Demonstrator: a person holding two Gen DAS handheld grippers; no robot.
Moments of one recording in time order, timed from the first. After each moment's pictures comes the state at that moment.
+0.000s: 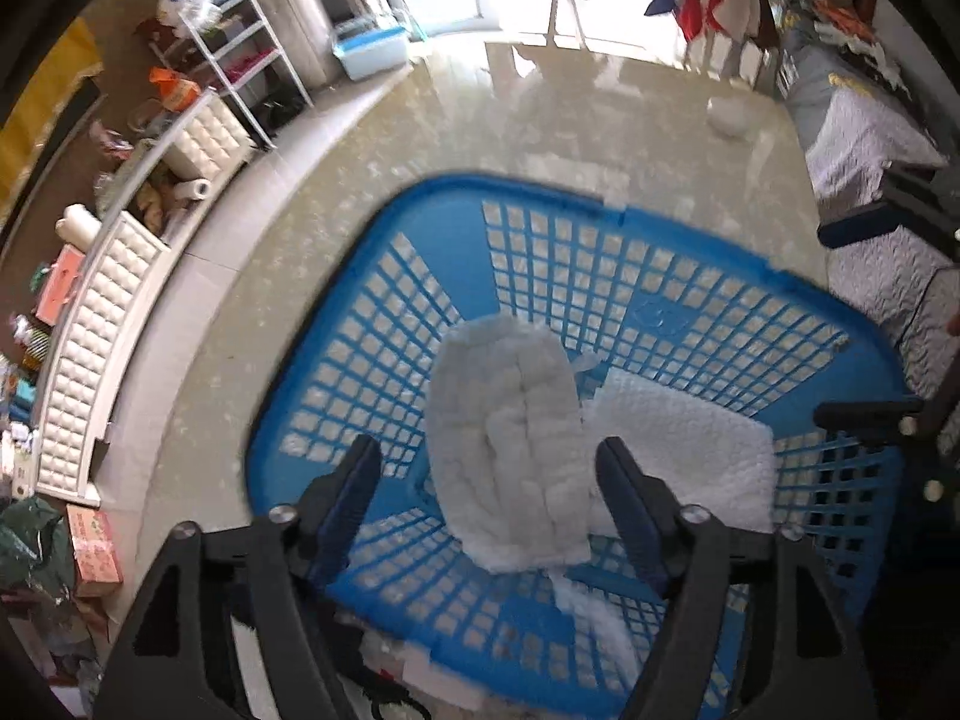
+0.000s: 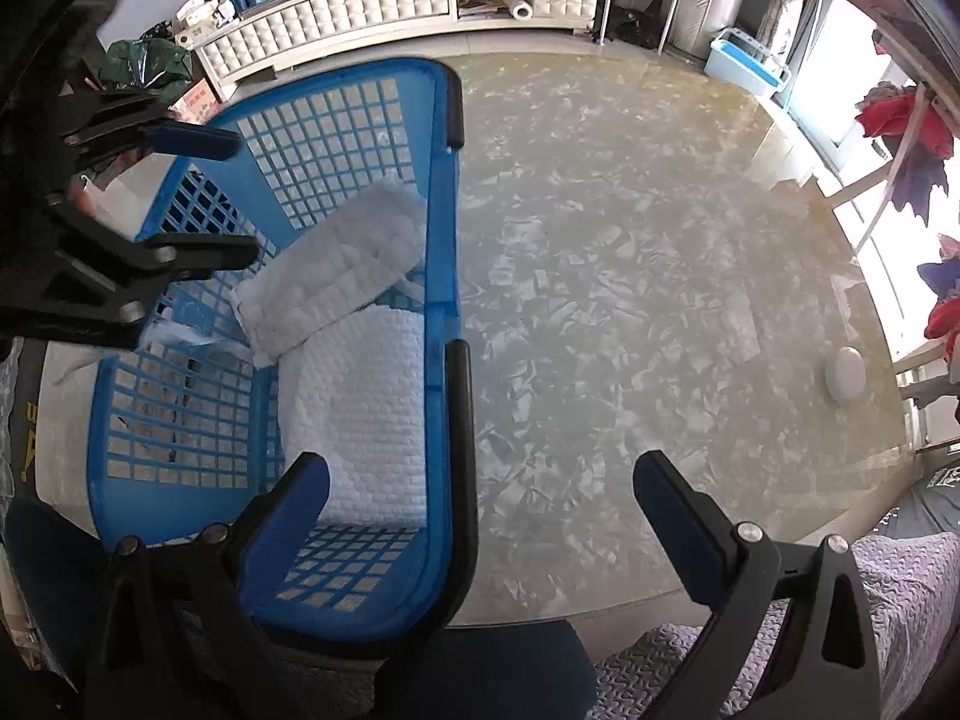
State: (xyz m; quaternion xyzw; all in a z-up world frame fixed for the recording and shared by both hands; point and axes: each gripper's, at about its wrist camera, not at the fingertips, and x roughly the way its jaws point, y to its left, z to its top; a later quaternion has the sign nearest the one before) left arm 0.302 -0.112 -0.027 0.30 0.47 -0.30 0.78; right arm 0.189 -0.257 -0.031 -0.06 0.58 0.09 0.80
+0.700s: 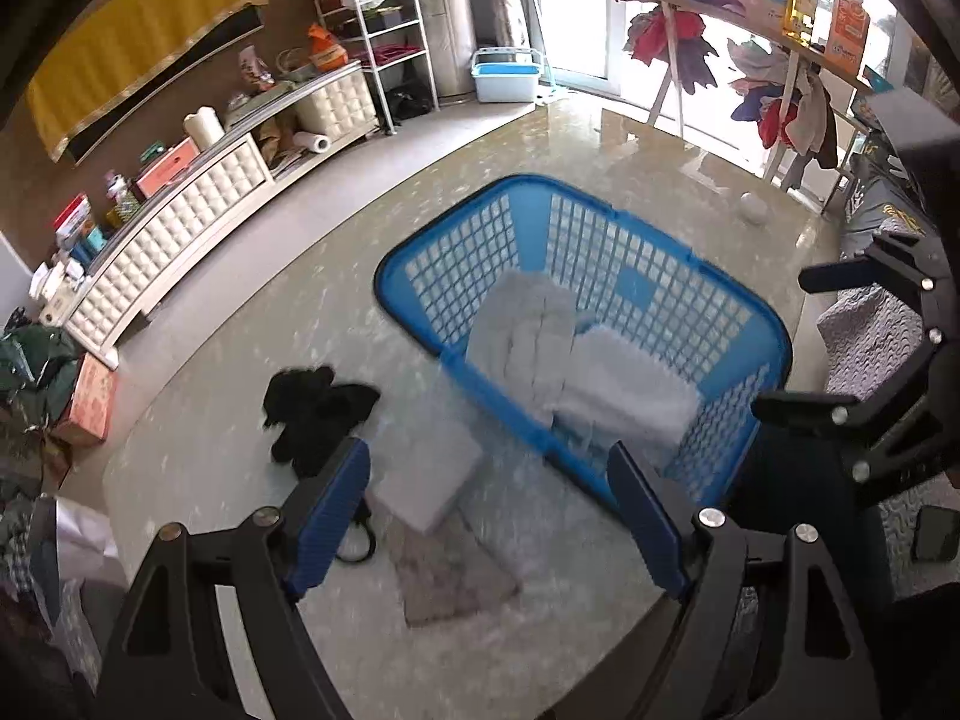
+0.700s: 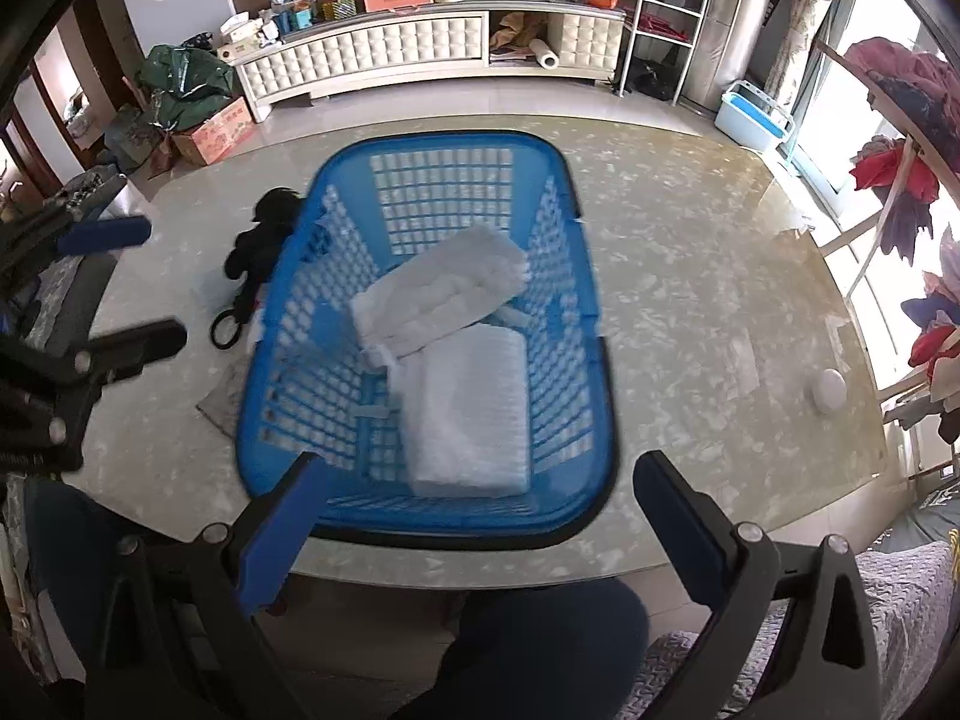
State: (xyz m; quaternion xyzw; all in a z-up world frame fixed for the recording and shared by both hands) left arm 0.192 -0.029 0.031 0.17 0.46 -0.19 0.85; right arm 0.135 -0.204 0.016 -0.07 0.54 0.12 0.83
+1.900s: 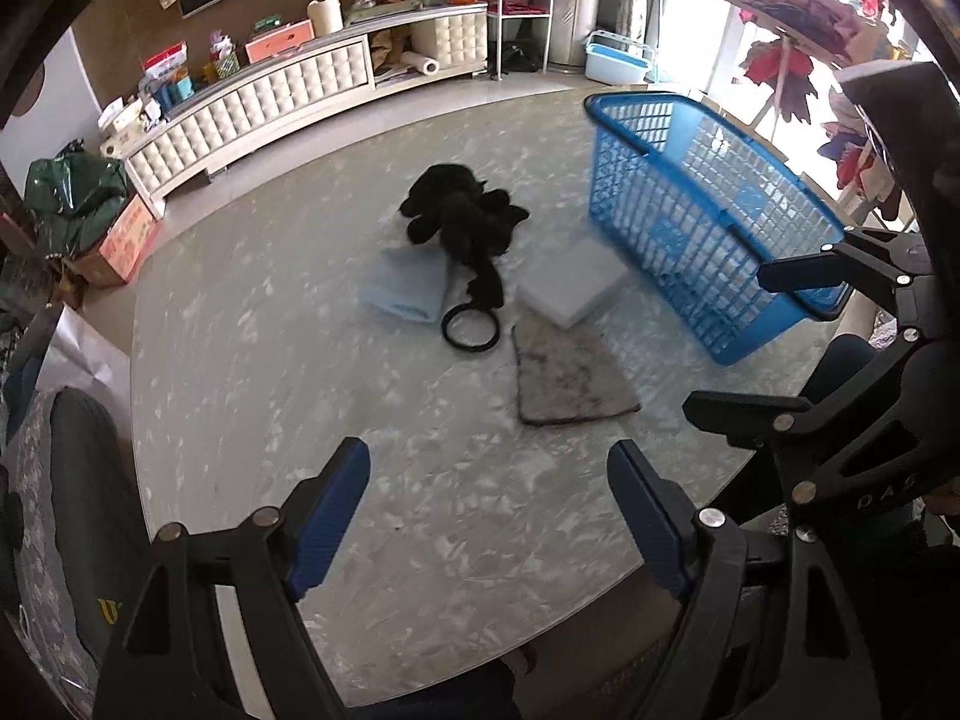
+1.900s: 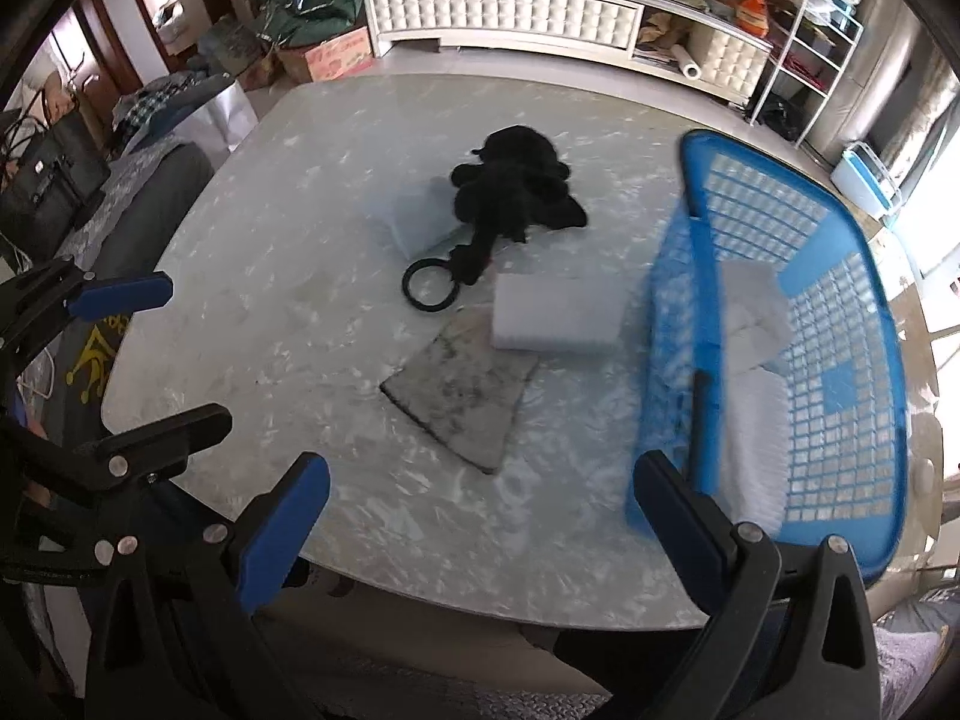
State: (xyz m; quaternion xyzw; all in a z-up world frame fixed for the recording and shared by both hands) left arm 0.120 0.136 -0.021 0.06 0.51 -0.11 0.85; right arm 0.130 -0.024 -0.032 -0.14 0.56 0.22 0.79
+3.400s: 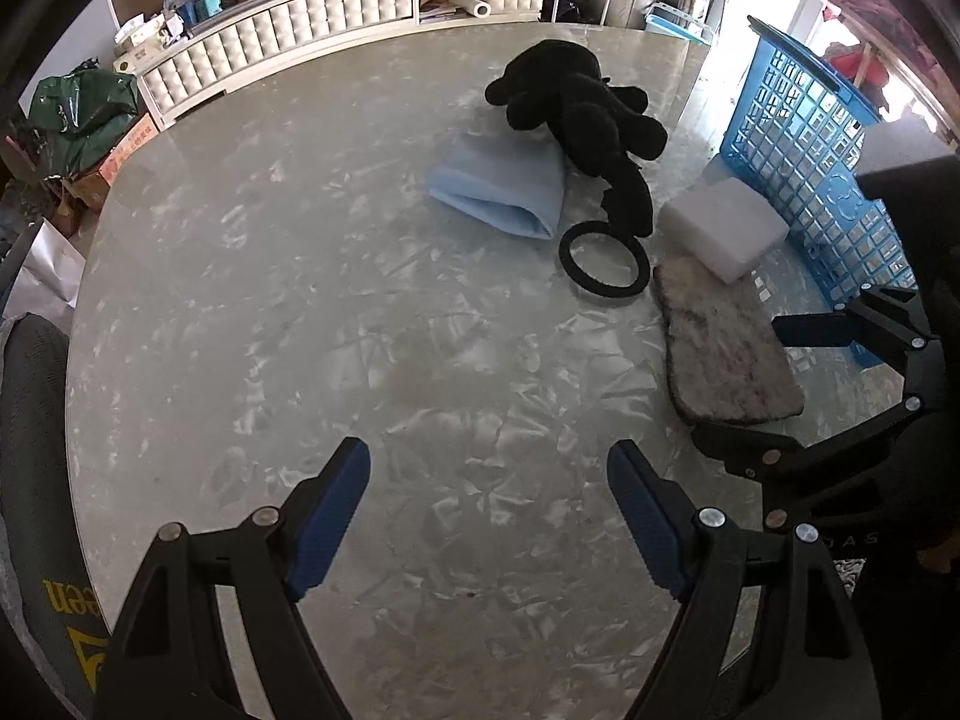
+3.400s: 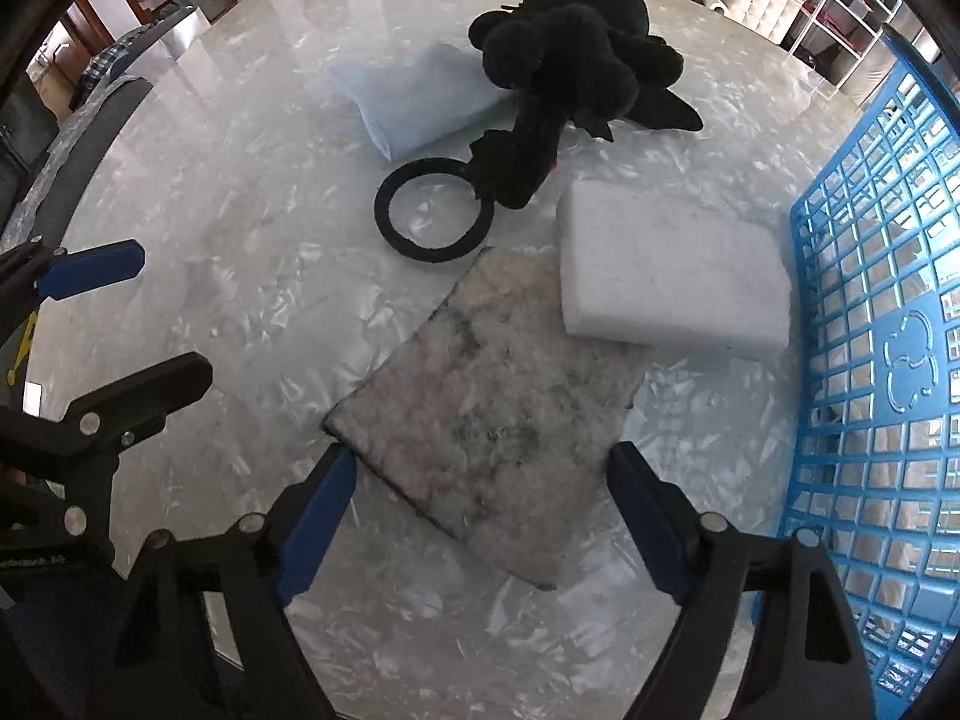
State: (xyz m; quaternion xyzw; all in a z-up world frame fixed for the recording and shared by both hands) left arm 0.174 0.190 -0.134 0.02 0.55 -0.07 0.83; right arm 0.173 0.042 -0.164 -0.16 0.61 0.20 0.75
